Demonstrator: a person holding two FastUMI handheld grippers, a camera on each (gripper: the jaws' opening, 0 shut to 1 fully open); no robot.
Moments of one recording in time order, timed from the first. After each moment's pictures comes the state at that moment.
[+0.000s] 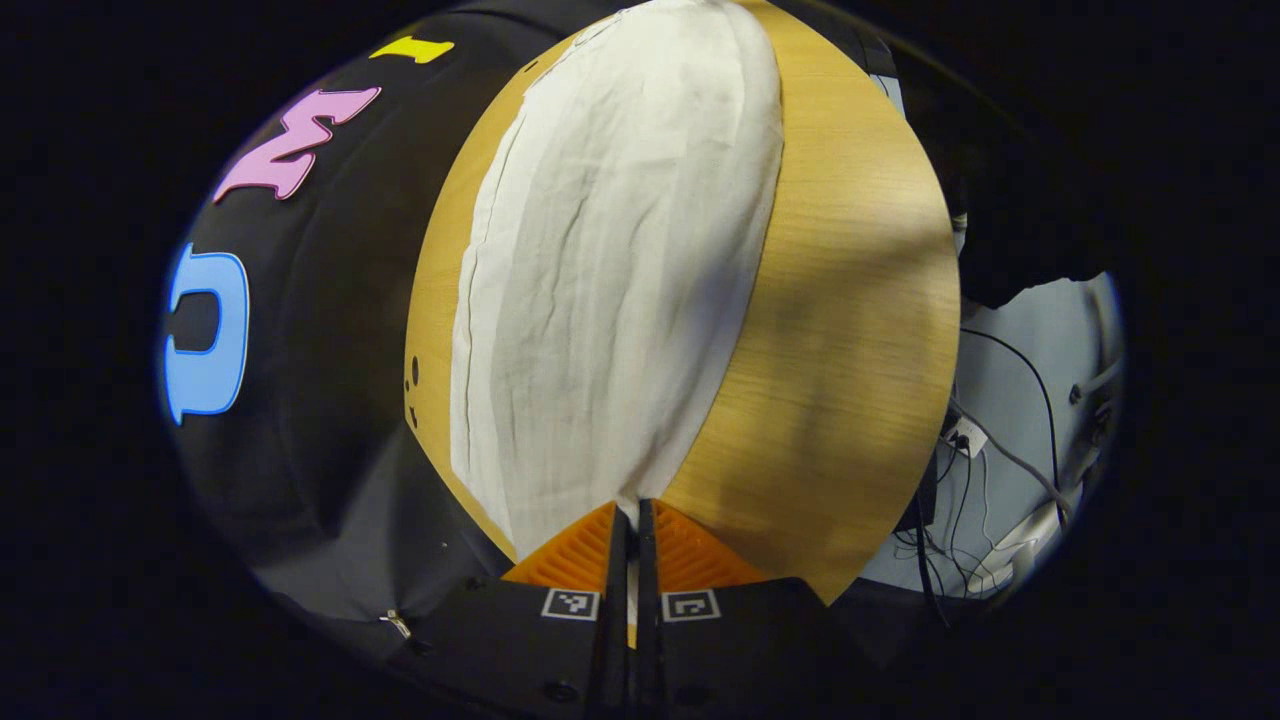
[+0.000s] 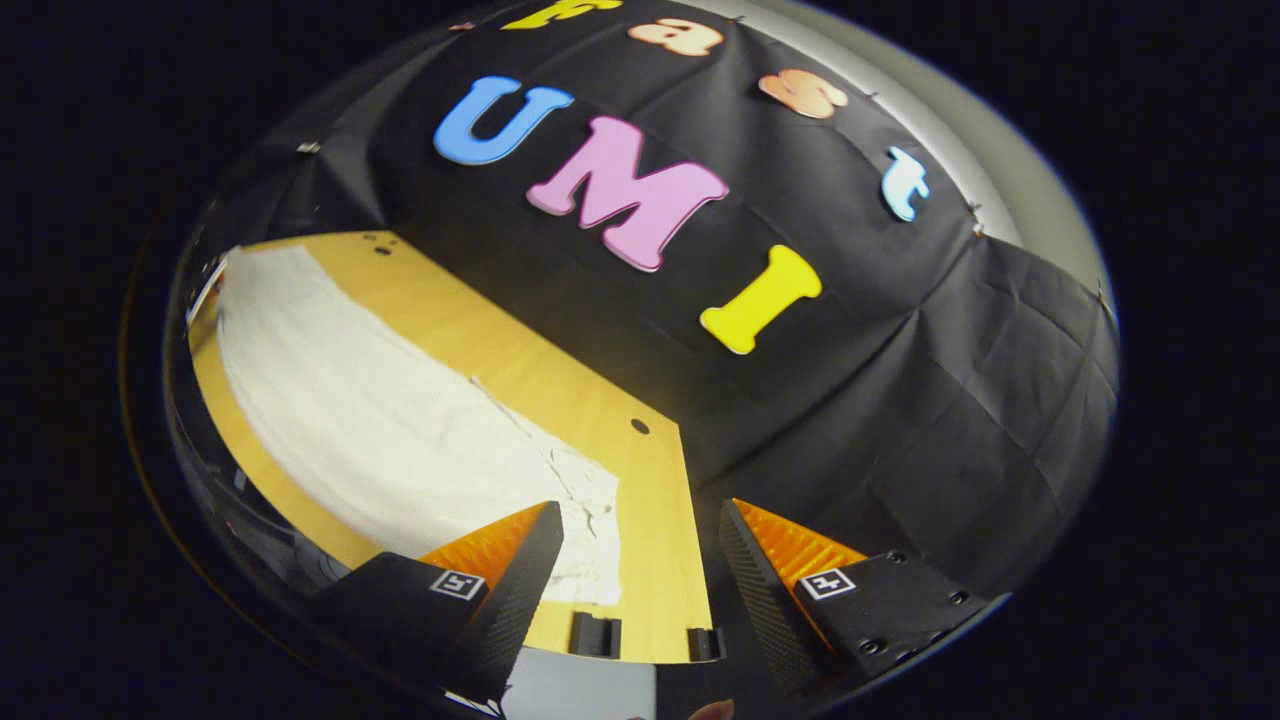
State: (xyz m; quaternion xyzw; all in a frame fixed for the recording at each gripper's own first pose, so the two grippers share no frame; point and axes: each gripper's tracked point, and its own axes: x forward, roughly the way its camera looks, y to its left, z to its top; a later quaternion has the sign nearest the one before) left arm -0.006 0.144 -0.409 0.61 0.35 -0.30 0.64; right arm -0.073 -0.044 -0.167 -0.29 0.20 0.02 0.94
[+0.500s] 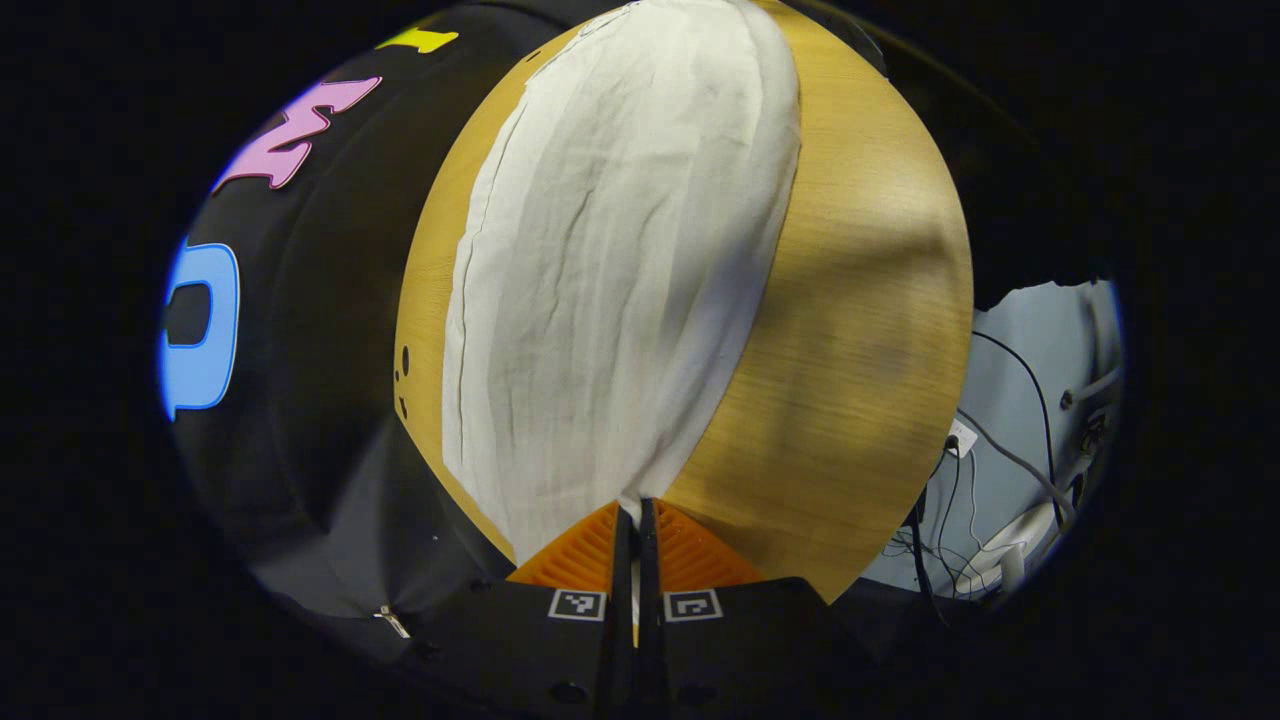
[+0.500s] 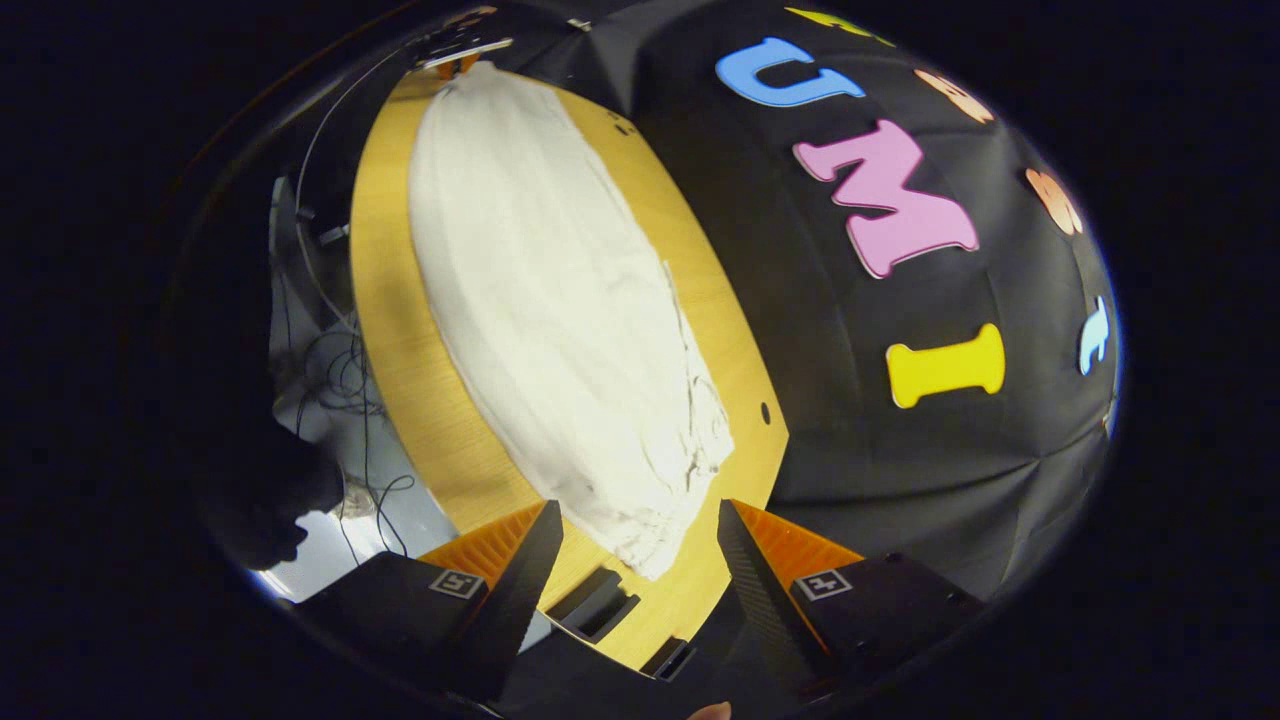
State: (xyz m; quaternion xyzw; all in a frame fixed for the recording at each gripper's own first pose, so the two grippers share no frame) left arm -0.007 0.143 -0.407 0.60 0.37 -0.30 0.64; right arm -0.091 -0.028 -0.325 -0.50 0.27 0.23 0.79
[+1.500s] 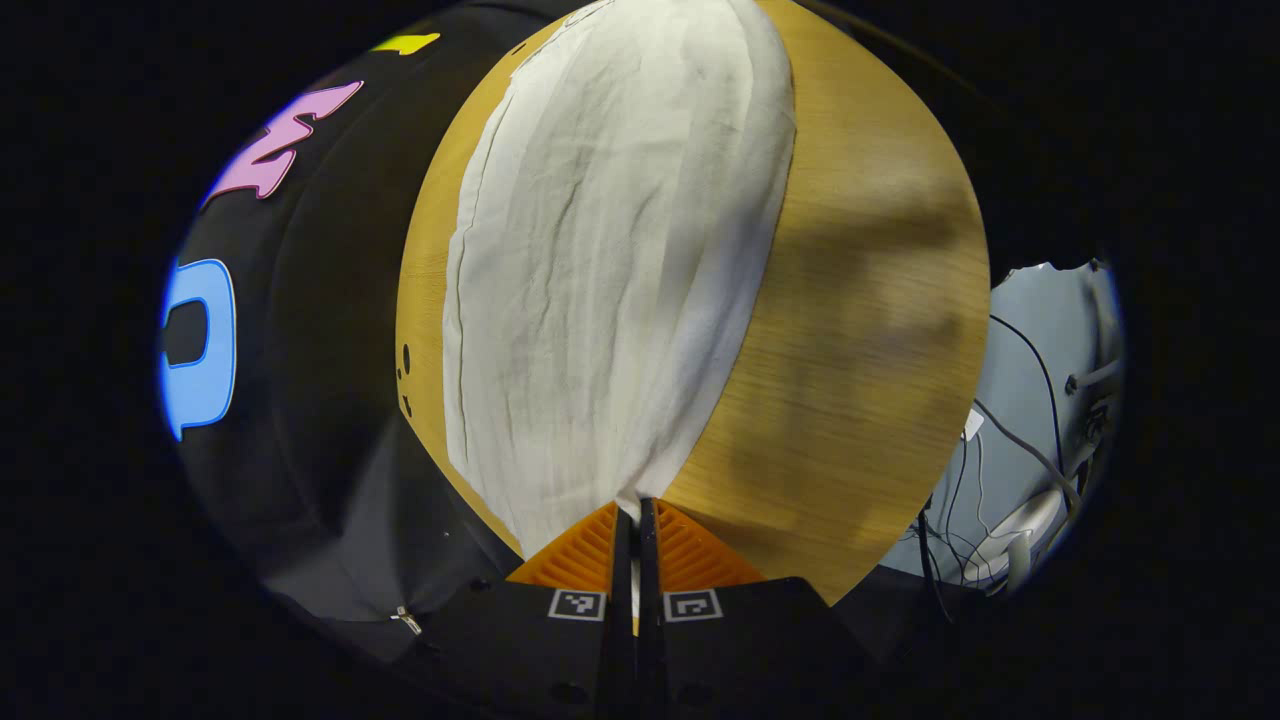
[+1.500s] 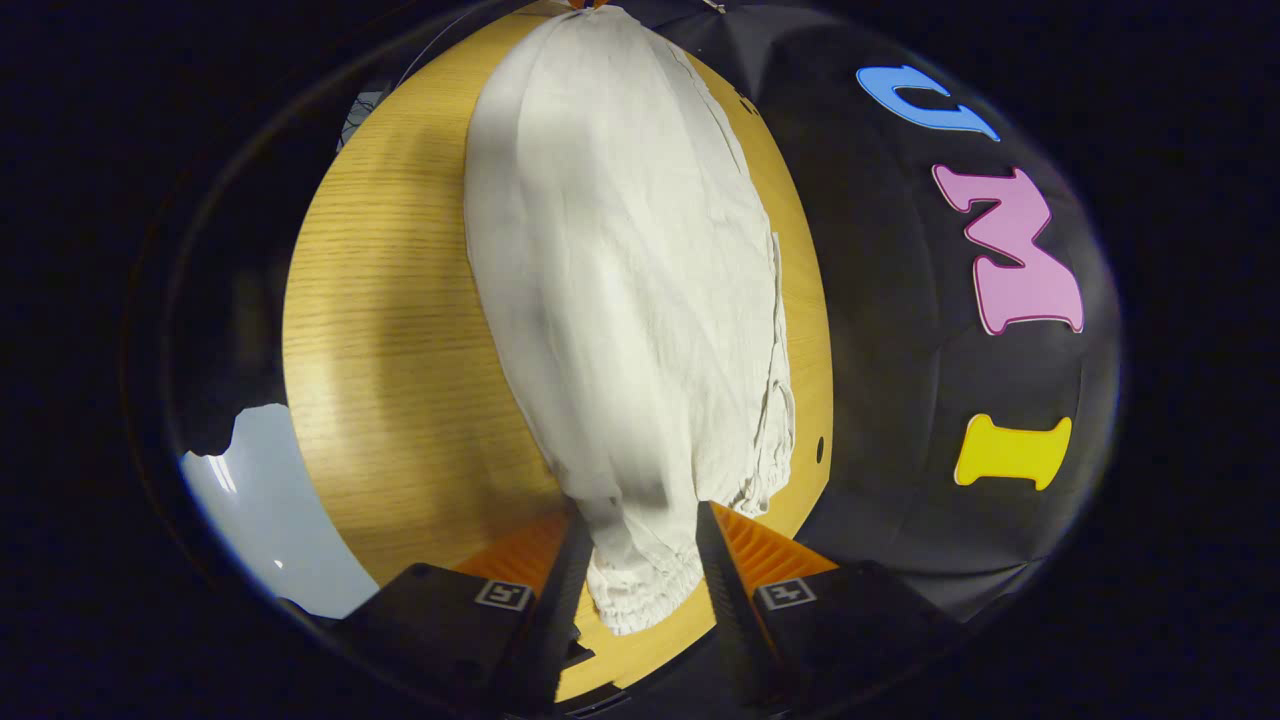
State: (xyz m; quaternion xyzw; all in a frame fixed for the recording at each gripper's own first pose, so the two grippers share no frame) left arm -0.003 0.142 -0.410 0.62 0.38 -0.28 0.62; right arm -0.020 -0.039 -0.412 -0.57 0.28 0.32 0.70
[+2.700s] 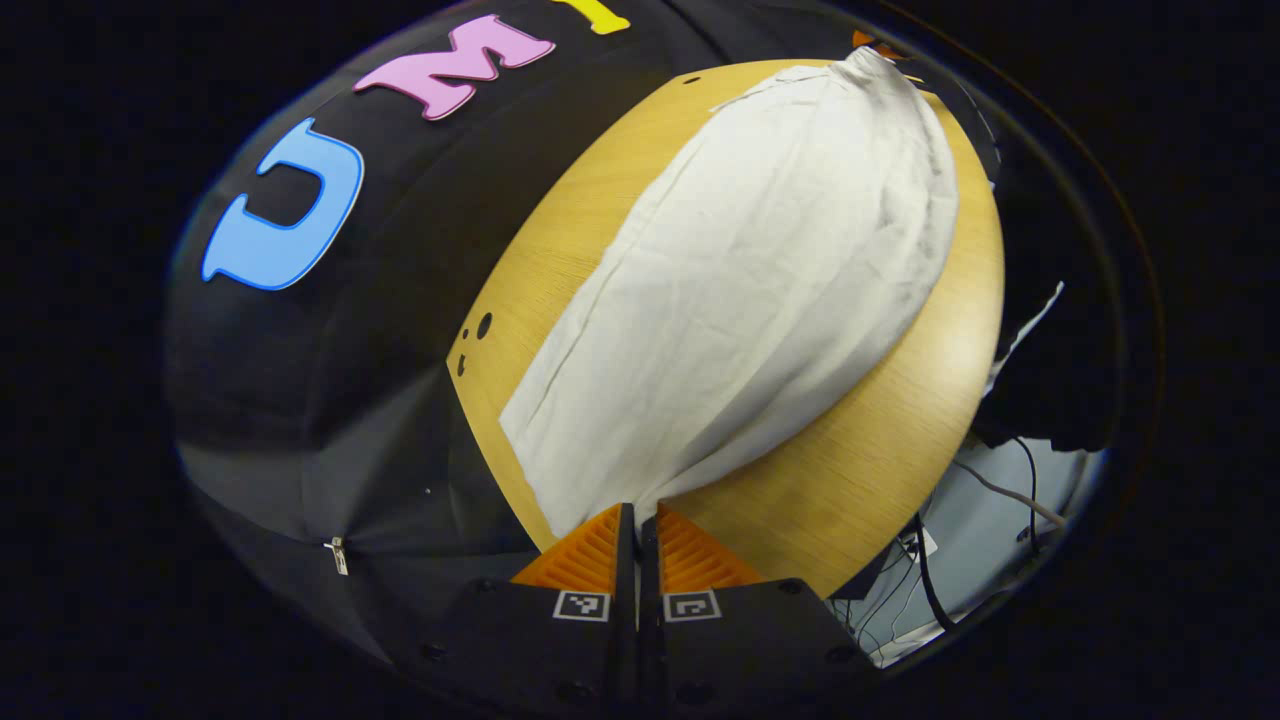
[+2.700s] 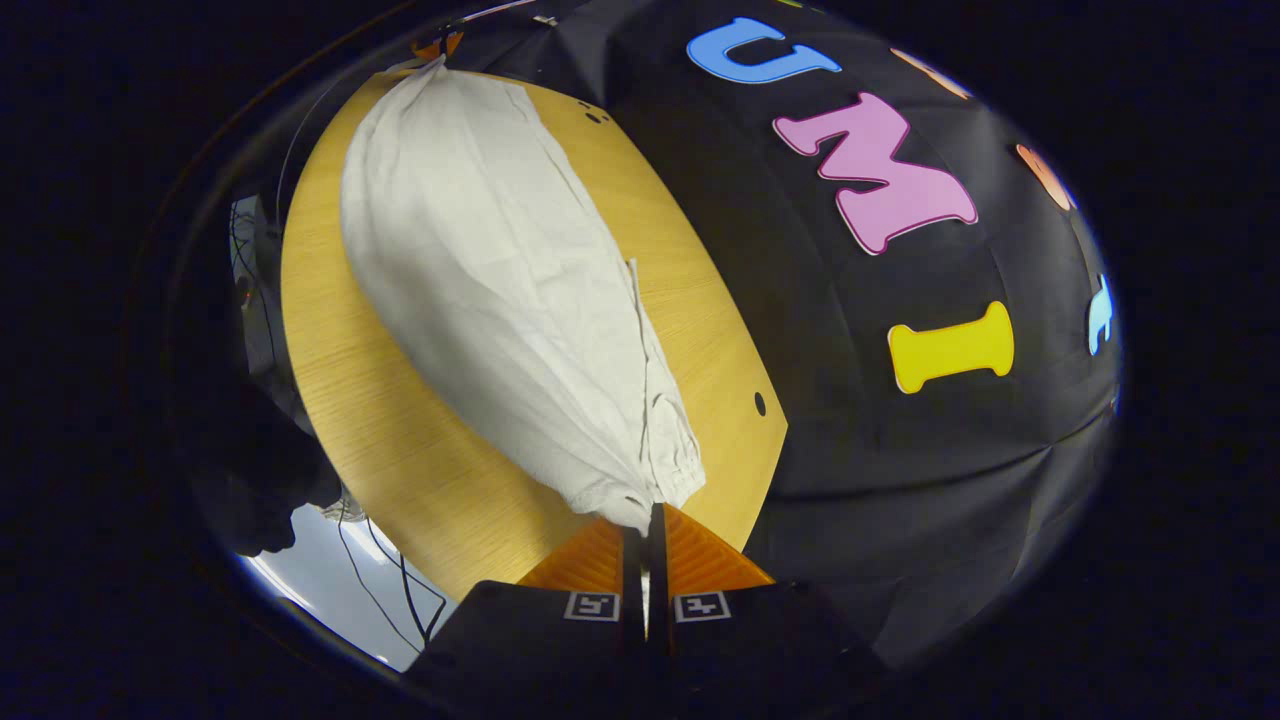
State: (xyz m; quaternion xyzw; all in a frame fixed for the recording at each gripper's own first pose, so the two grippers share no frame) left arm 0.039 0.118 -0.360 0.45 0.36 -0.22 0.78; right arm 0.022 -0.024 -0.298 -0.45 0.27 0.20 0.83
